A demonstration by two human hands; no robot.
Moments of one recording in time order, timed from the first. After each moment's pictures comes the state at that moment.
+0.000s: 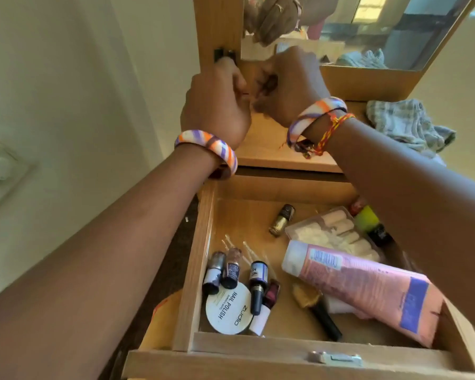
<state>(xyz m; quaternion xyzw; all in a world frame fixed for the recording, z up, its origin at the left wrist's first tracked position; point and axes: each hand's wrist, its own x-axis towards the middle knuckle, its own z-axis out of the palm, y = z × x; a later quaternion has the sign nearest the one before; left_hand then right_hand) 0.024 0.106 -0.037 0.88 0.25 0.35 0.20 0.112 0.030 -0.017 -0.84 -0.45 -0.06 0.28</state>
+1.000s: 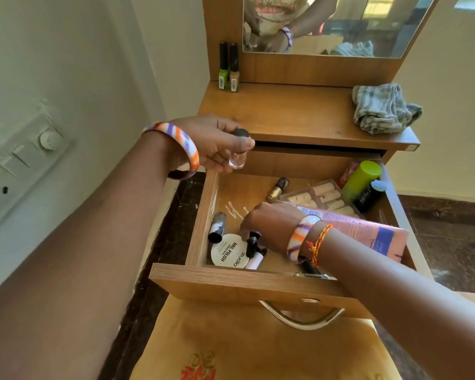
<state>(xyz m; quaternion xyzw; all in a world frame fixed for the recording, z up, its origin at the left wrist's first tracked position) -0.056 0.079 -0.029 0.82 0.24 -0.09 0.51 -0.005 -0.067 -0.115 -0.76 -0.62 0.15 -0.10</state>
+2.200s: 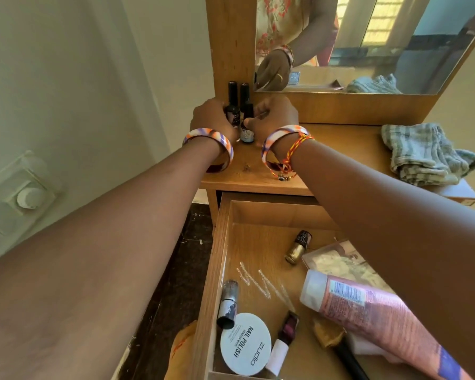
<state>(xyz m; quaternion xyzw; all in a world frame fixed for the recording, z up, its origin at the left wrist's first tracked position) 0.064 0.167 -0.052 0.87 0.37 0.22 0.25 0.126 0.084 -0.047 -0.84 -0.27 0.07 0.47</state>
